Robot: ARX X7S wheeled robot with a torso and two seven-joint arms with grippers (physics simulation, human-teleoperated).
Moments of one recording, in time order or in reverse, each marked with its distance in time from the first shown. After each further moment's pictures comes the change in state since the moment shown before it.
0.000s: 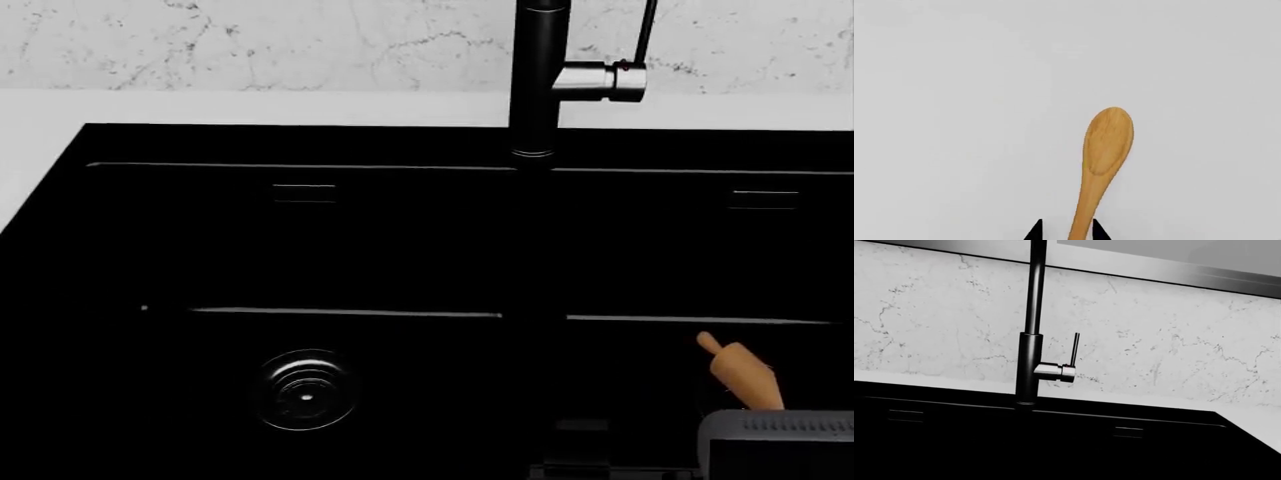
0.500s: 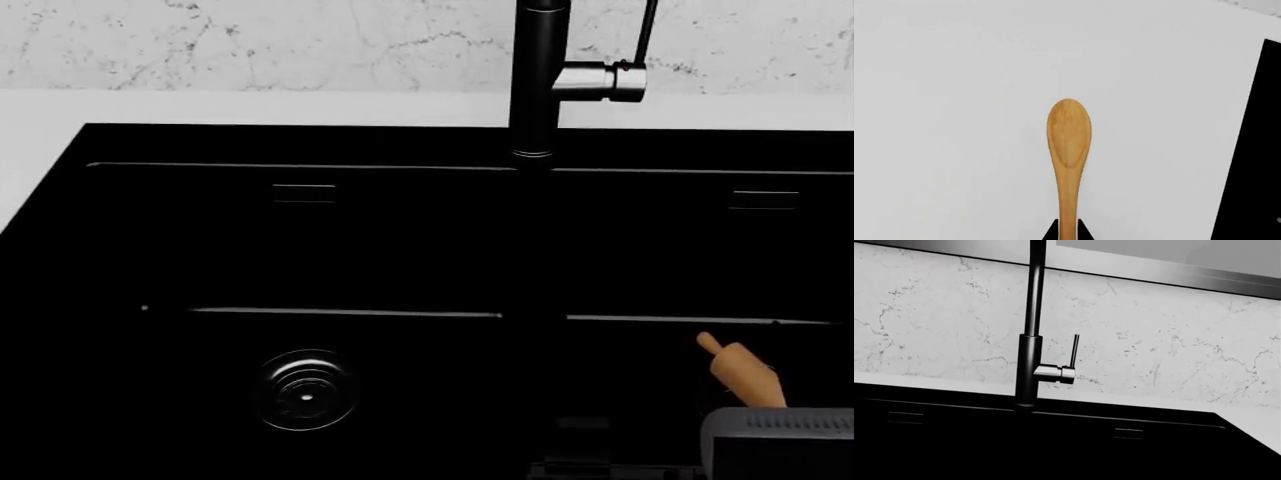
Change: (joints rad) left arm 0.015 0.000 0.012 0.071 -0.043 -0.042 0.038; right arm 0.001 0.004 0.012 -0.009 0.006 0.007 0.000
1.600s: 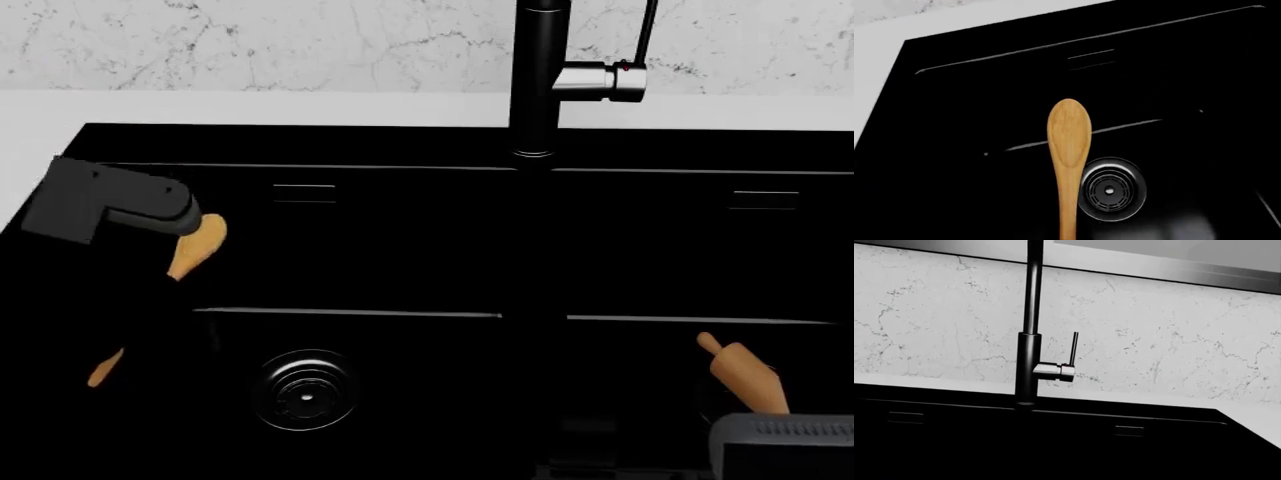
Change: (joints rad) left arm -0.171 0.185 0.461 0.219 -0.250 -0.255 0.094; right arm -0.037 0.004 0.011 0.024 -0.016 -0.038 -0.019
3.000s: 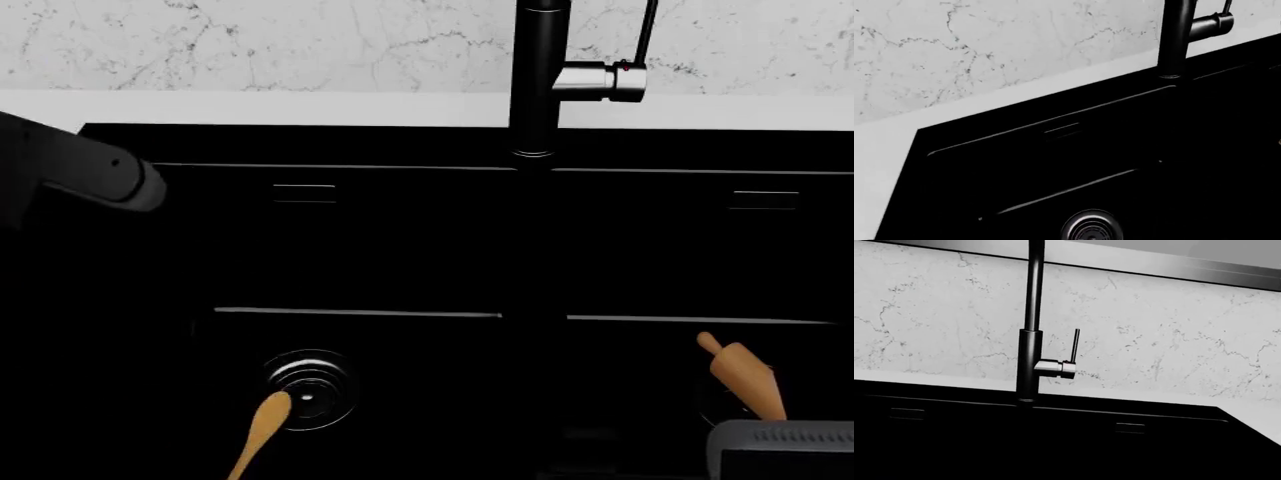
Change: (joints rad) left arm 0.012 -0.078 -0.090 0.332 -0.226 -0.035 -0.104; right arm -0.024 -0.001 0.014 0.001 -0.006 0.003 -0.005
